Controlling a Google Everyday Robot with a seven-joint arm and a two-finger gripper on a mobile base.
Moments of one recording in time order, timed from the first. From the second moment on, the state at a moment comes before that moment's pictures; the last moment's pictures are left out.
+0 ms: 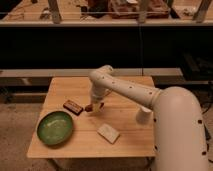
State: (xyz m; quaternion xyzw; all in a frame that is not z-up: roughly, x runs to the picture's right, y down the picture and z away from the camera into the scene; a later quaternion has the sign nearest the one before) arm -0.085 0.083 0.865 -0.32 -0.16 -0.09 0.93
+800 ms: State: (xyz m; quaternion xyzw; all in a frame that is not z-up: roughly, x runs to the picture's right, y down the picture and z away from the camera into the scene) arm -0.205 0.091 0.766 -0.25 -0.24 -0.22 0.91
